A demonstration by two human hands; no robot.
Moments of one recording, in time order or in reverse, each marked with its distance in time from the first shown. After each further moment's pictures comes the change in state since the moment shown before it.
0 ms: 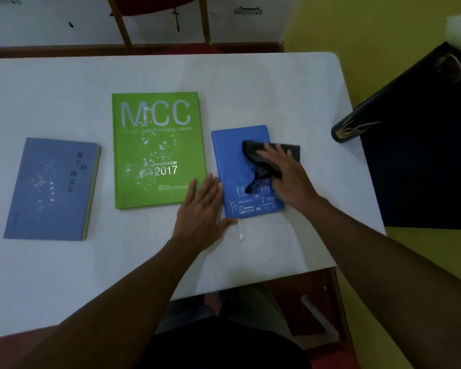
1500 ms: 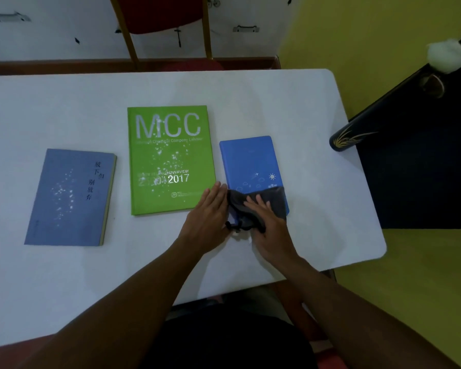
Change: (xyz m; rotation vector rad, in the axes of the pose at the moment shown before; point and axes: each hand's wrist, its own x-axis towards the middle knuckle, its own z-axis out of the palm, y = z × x) left_hand -0.007 -0.016 -0.018 -0.089 -0.081 0.119; right_hand -0.089 -0.057 0.081 0.277 0.116 0.120
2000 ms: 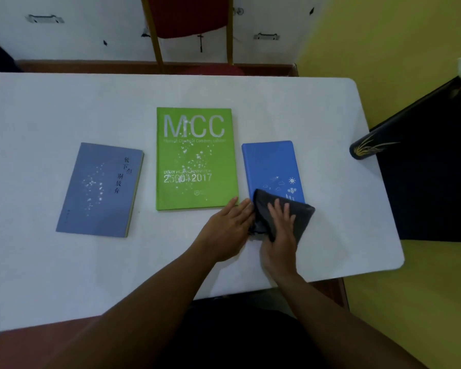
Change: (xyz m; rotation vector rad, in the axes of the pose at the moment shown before) left_hand -0.020 -0.001 0.006 0.133 0.053 0.234; right_hand -0.018 -0.011 0.042 -0.080 0.231 0.114
